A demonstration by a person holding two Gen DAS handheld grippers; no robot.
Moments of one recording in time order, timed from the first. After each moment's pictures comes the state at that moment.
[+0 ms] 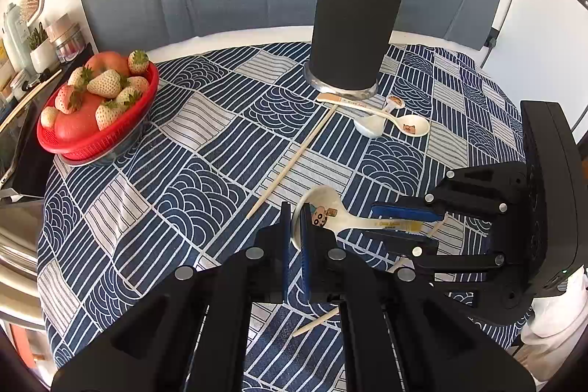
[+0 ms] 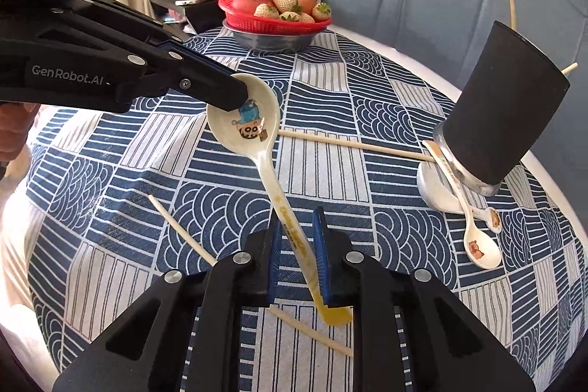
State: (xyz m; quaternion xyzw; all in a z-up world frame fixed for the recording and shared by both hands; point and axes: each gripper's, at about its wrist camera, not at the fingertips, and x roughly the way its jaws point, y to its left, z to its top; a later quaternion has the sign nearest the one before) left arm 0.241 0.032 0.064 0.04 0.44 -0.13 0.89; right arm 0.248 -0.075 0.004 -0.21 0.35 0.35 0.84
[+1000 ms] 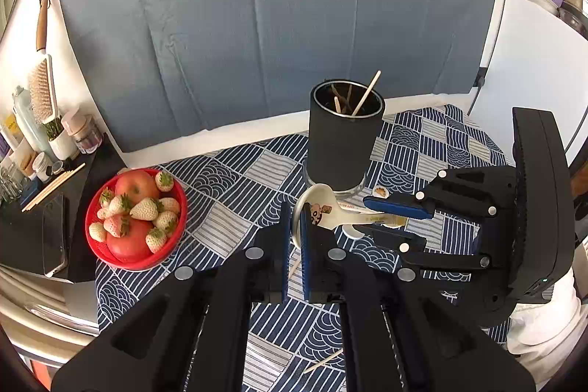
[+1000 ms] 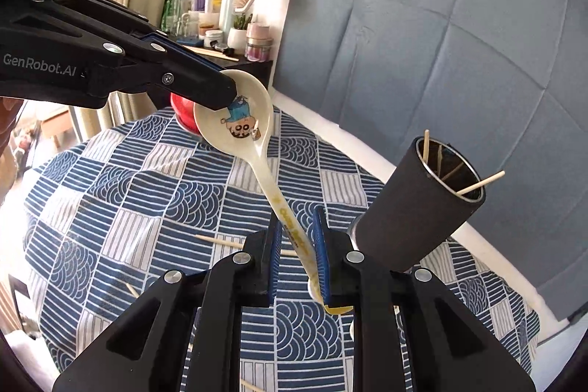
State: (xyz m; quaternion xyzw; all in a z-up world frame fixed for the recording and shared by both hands) left arm 0.269 0.022 0.192 0.06 0.37 -0.14 0.92; right arm 0.285 -0.078 0.120 -0.22 0.26 0.30 0.89
